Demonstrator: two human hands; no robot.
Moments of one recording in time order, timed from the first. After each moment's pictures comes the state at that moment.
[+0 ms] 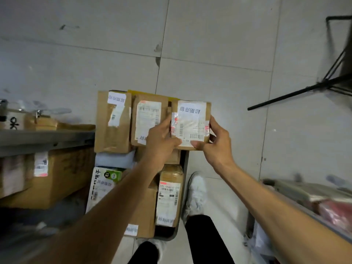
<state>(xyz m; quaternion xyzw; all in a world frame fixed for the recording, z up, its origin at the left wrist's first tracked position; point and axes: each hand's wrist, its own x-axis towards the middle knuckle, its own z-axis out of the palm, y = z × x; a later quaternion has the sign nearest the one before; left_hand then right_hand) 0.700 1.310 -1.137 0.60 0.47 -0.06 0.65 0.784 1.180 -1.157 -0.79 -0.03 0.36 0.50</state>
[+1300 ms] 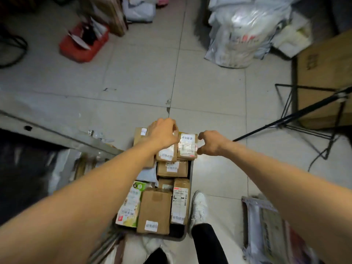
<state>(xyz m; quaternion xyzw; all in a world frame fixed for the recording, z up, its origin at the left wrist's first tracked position) 0.684 1.369 -0.901 0.90 0.28 -0.18 0.27 0.784 1.219 -0.924 -0.86 -0.32 0.41 0.03</state>
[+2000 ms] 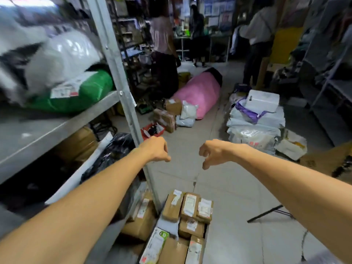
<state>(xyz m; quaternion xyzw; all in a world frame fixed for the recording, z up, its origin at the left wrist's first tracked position) 0.504 1.310 -0.477 0.92 0.34 -0.10 0.14 0.663 1.167 -0.480 -0.81 -0.54 0.24 -0.03</state>
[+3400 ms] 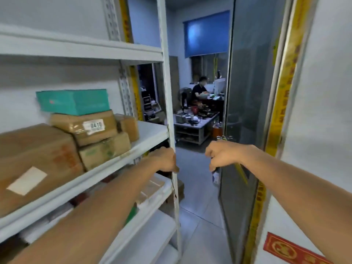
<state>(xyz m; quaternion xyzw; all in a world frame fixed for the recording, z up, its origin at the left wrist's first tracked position) -0.239 0.670 -0.326 0.36 0.93 0.05 0.09 -0.130 0.846 -0.300 -0.10 -0.99 0.08 -0.08</state>
